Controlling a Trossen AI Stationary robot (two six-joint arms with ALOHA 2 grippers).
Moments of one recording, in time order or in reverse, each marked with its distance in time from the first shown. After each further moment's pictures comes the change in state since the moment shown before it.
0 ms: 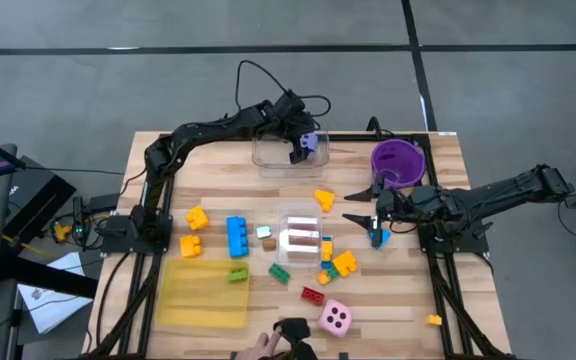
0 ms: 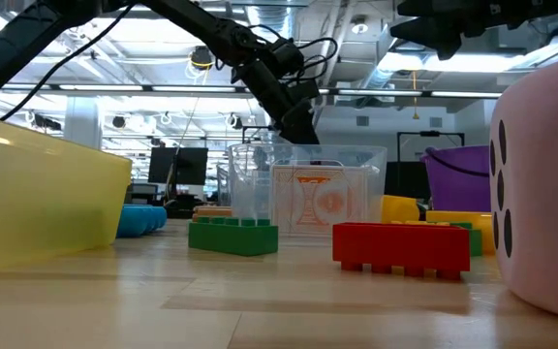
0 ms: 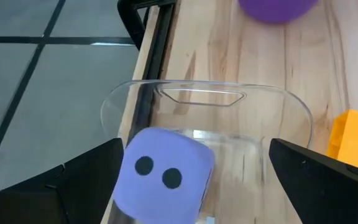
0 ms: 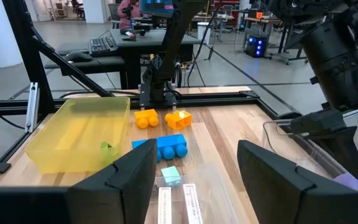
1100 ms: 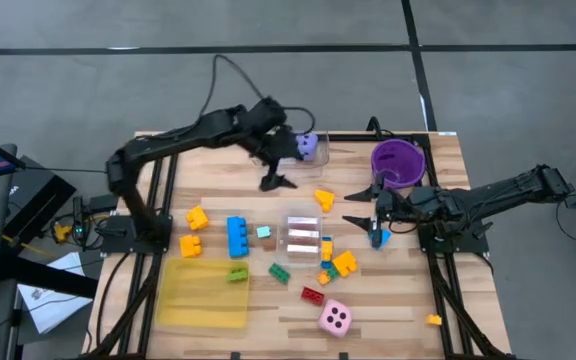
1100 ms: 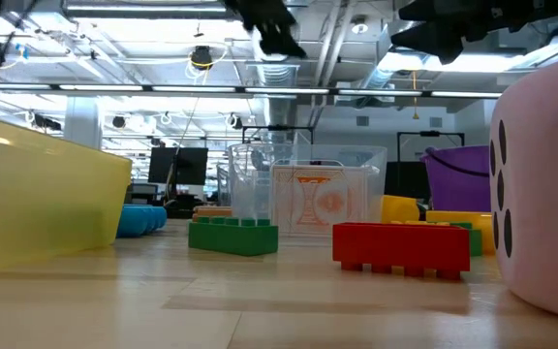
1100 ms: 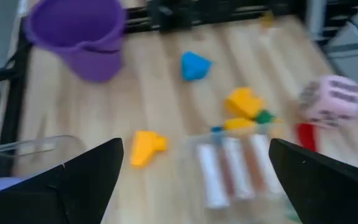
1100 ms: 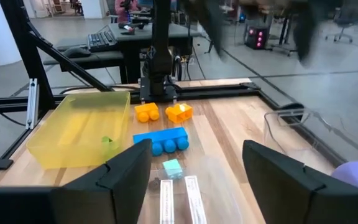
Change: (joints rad) left arm -0.205 -0.367 -0.044 -0.341 0.320 -0.033; right arm -0.001 0.000 0.000 -0.037 0.001 0.044
